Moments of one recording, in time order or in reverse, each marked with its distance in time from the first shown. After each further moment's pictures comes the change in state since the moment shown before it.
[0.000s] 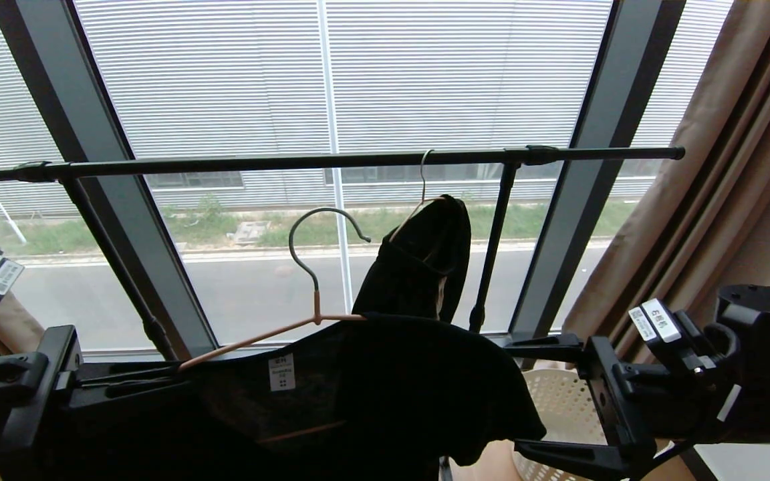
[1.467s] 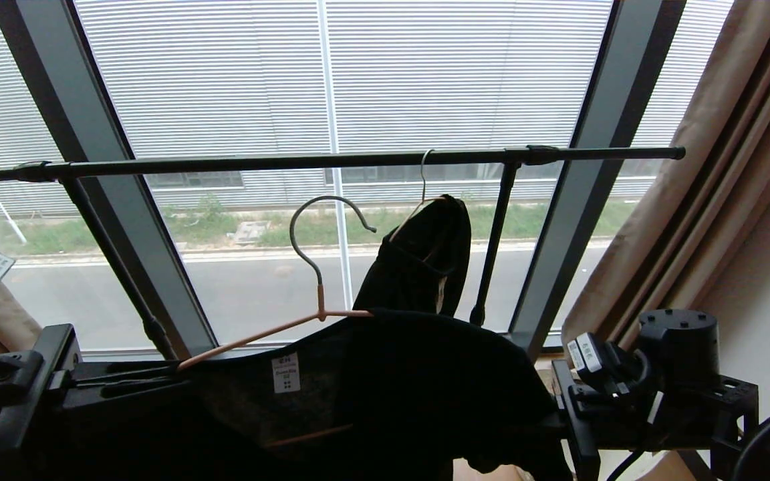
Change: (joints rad) left arm -0.028 -0.017 -0.001 -0.028 0.000 -0.067; right arm 0.002 0.208 -0.012 -0.001 -0.025 -0.154
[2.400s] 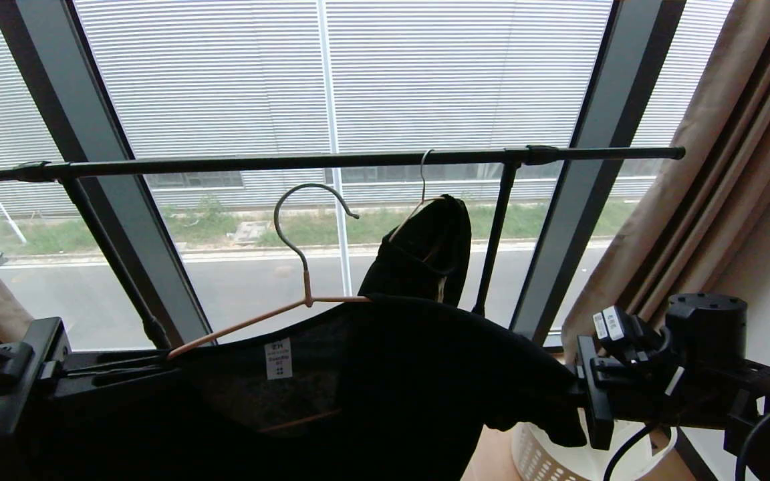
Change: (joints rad) left arm 0.054 0.001 -0.002 -0.009 -0.019 0.000; right arm -0.128 -0.018 -0.029 0.000 -0.002 0.000
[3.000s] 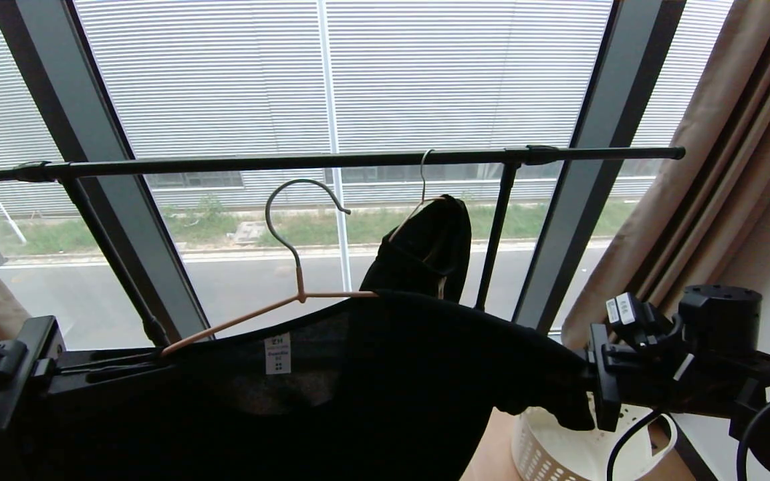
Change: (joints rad) left arm 0.033 0.001 -0.001 0.000 -0.023 0.000; right arm -0.070 0.001 -0.026 0.000 0.001 0.001
